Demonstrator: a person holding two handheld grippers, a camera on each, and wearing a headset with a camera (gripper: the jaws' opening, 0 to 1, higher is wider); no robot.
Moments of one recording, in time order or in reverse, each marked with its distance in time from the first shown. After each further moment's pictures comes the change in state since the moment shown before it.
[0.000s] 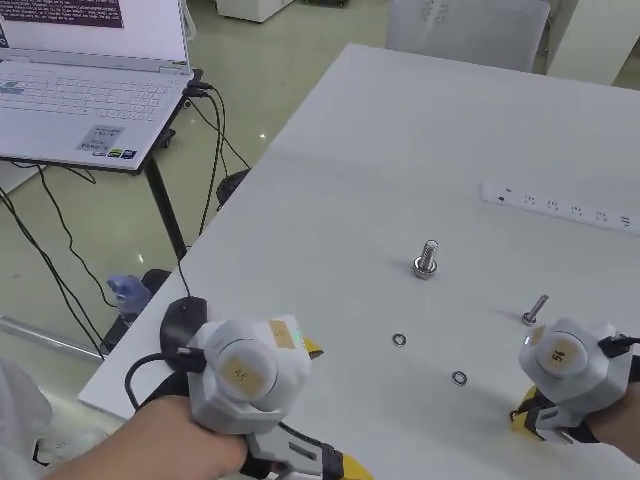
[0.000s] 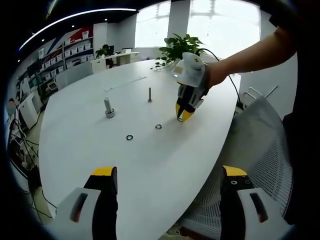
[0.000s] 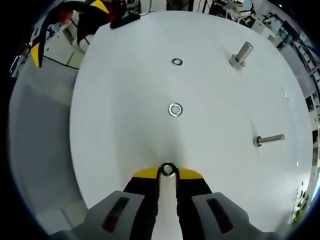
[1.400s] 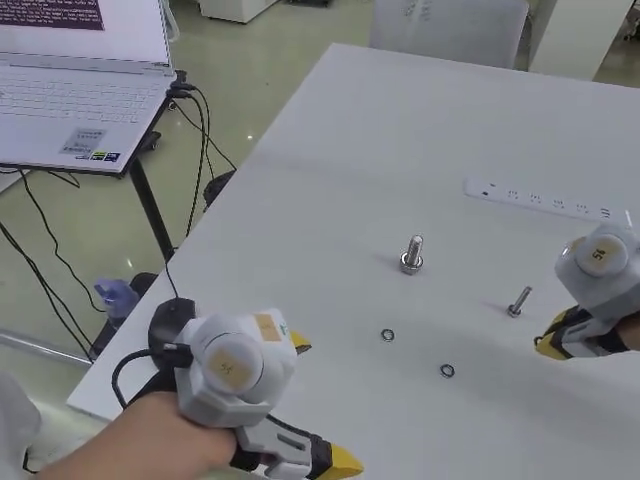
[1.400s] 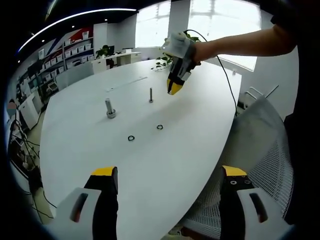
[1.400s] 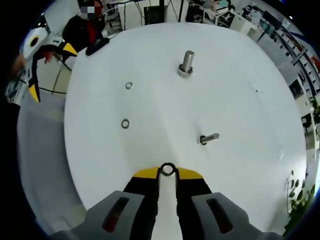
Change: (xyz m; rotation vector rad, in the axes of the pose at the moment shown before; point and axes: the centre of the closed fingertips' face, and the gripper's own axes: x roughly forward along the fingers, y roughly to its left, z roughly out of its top) left arm -0.001 0.005 0.002 0.004 -0.005 0.009; right arm -0.070 -0.077 0.015 0.118 -0.041 -0.072
